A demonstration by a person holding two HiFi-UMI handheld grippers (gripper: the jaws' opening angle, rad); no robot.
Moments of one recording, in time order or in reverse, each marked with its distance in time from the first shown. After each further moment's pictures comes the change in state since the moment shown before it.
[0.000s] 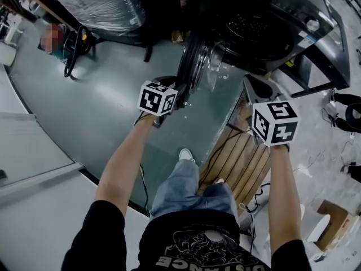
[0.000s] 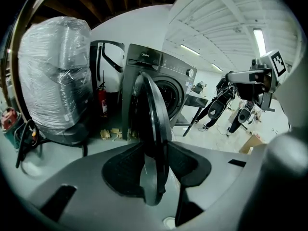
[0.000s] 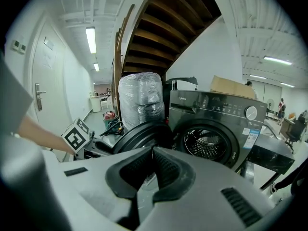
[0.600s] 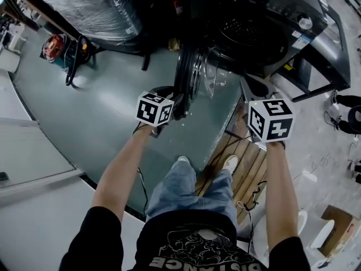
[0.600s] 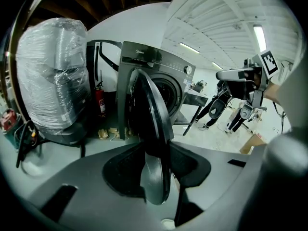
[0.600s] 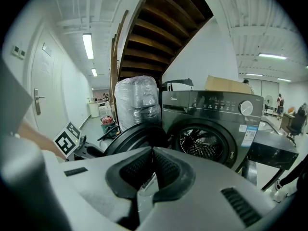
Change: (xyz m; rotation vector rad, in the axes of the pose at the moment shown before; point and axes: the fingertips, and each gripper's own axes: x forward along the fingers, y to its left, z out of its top) left arm 0.020 -0.029 -0.001 0.011 0.013 0.007; right arm 0.006 -0.047 -0.012 0.042 -0.052 -0.003
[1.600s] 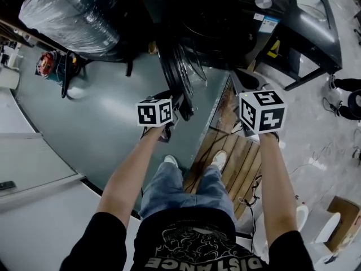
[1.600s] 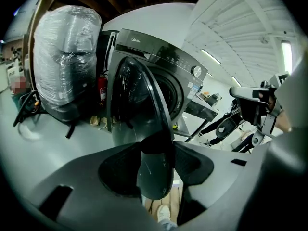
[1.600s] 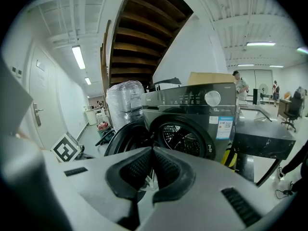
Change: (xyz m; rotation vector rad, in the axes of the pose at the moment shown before) left arm 0.093 -0.120 0.041 -0.277 -0.013 0.074; right arm -0.047 -0.144 -0.032 0.108 -0.021 0.014
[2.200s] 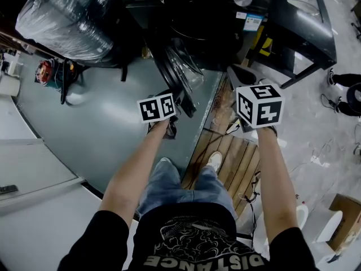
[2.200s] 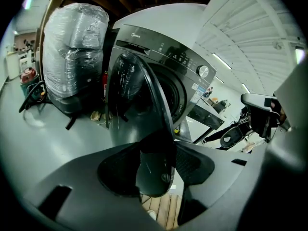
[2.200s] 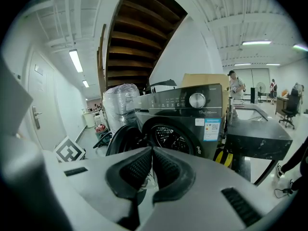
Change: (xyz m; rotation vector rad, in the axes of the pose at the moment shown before) left arm 0.038 -0.044 0.018 -0.108 -0.019 0.068; right arm -0.018 -0.057 0.006 0.025 -0.020 -0.010
